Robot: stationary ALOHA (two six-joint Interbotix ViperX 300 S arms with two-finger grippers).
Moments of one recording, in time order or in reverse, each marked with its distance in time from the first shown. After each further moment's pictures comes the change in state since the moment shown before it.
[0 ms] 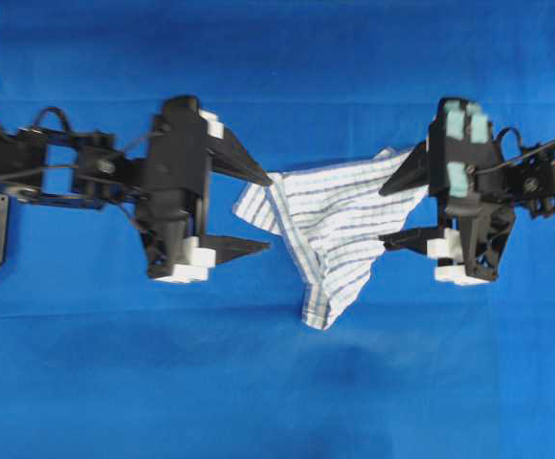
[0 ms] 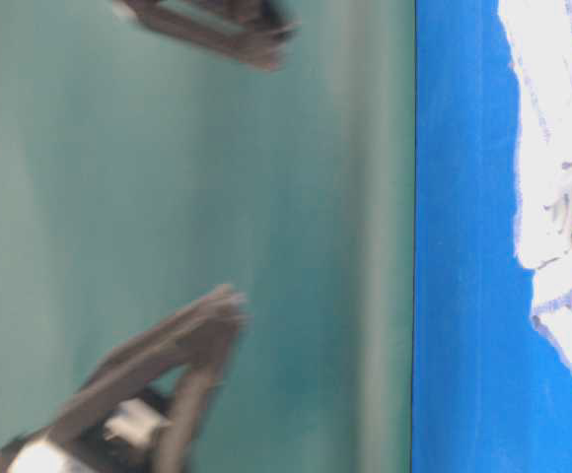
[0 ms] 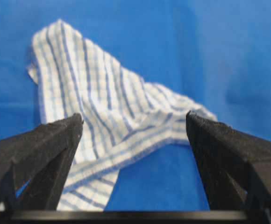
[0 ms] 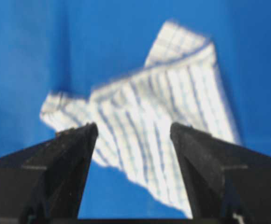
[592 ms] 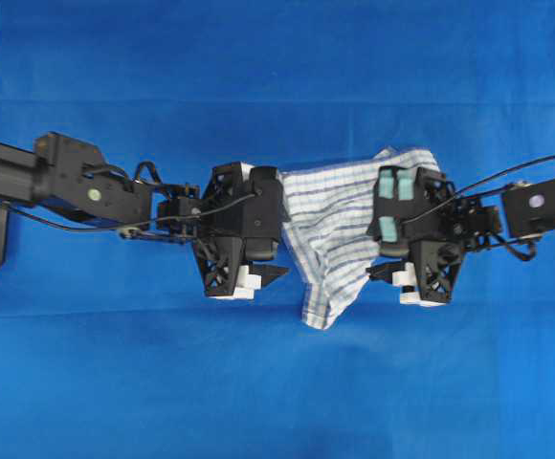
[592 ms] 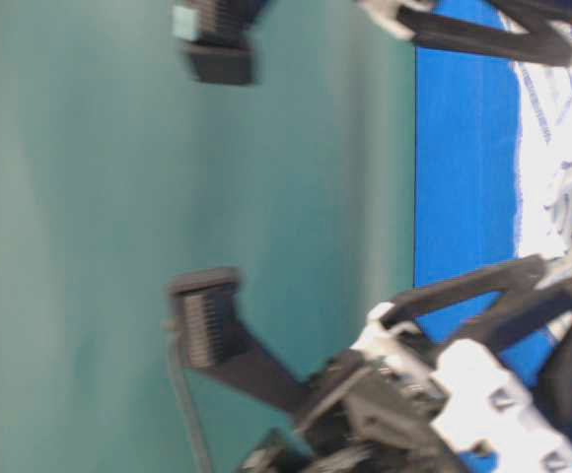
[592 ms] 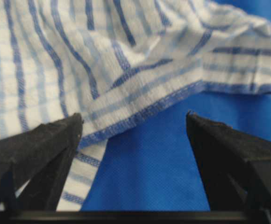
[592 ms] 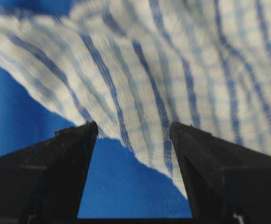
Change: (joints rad) left arm -0.002 0.405 0.021 0.002 -0.227 0.005; right arm 0.002 0.376 0.118 0.000 -0.327 0.023
